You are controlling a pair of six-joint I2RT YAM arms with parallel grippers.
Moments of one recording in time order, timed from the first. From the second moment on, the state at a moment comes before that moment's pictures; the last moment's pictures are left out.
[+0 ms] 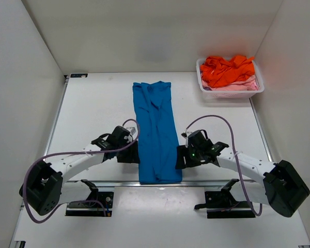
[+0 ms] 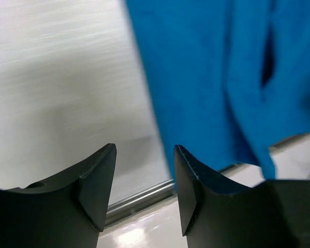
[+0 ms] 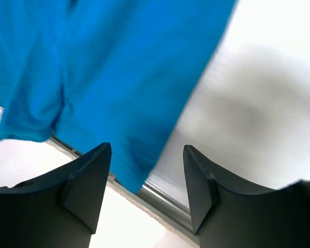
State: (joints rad) left arm -0.61 1.21 0.60 -0.47 0.17 -0.53; right arm 0.69 1.19 0.55 -0.37 -0.27 0.47
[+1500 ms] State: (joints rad) left arm -0.76 1.11 0.46 -0.44 0.22 -0.70; right arm 0.79 1.23 0.53 -0.39 -0.36 0.63
